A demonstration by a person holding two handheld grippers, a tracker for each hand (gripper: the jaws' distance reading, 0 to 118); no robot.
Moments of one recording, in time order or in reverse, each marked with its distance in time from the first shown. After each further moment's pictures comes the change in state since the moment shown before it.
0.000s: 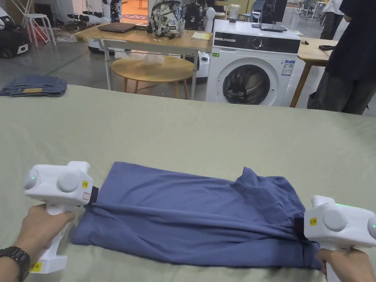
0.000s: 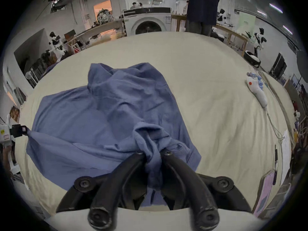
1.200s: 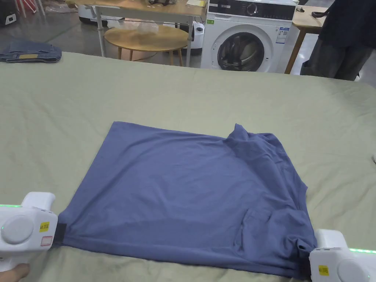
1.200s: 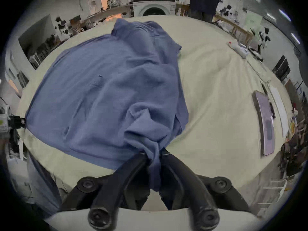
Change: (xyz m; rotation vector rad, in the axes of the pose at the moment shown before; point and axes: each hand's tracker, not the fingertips) left arm -0.010 -0.201 0.119 -0.103 0.034 -0.003; right arm 0.005 -0.203 0.105 -0.102 -0.024 0.123
